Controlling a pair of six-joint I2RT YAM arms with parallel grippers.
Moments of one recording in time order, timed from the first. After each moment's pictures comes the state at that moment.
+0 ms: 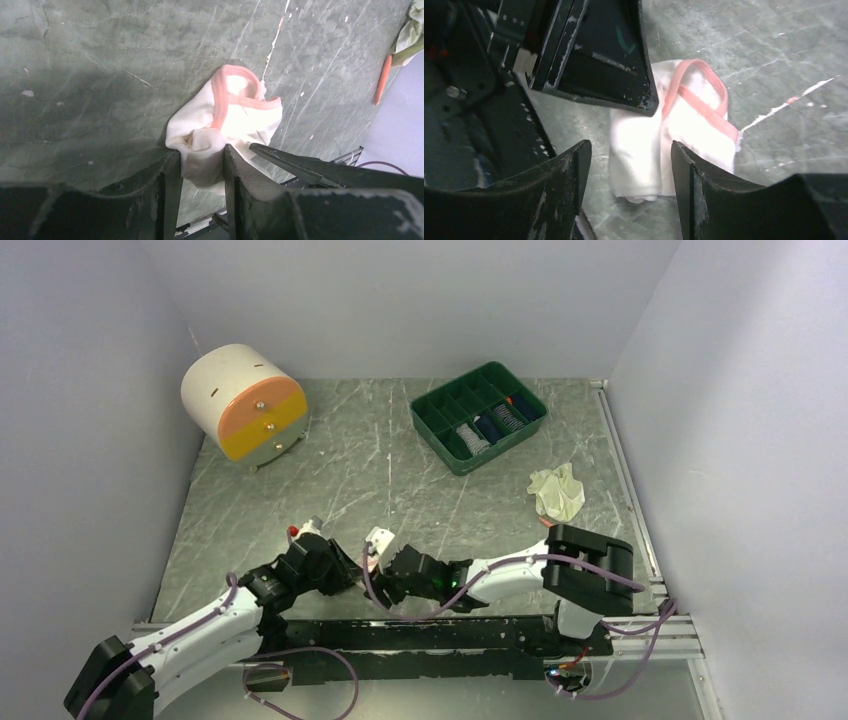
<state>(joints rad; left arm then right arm) -0.69 0.72 0.17 -0.24 0.03 -1.19 1.30 1.66 0.67 0.47 0.10 0.33</state>
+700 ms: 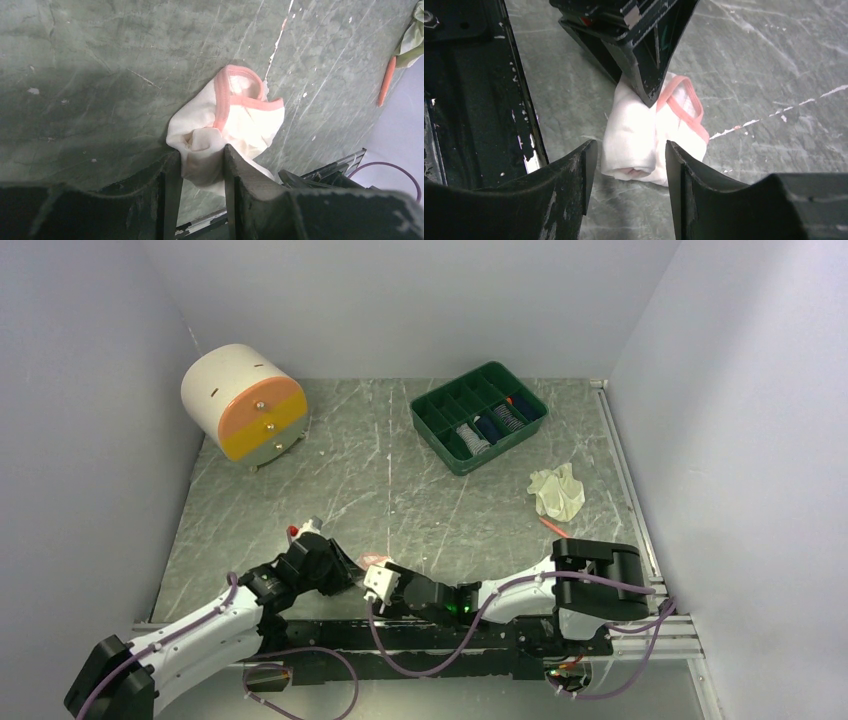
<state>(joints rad) -0.69 0.73 0.18 -0.27 0.02 -1.19 1.46 1.61 0.55 0.62 0.33 -0.14</state>
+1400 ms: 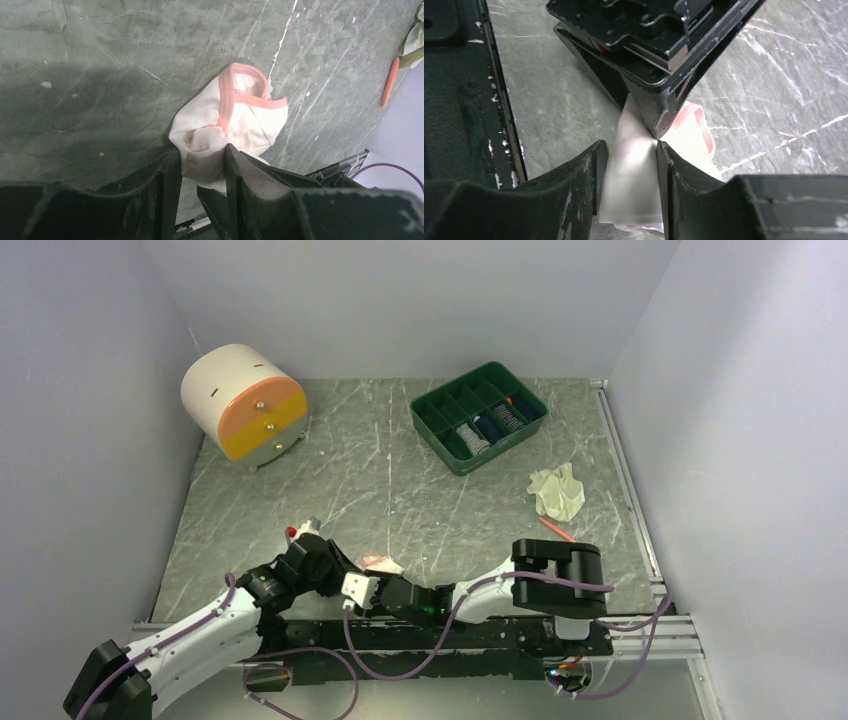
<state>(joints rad) -0.69 0.70 0.19 -0.31 0.01 -1.19 1.47 1.80 0.68 0.66 0.33 -0.26</state>
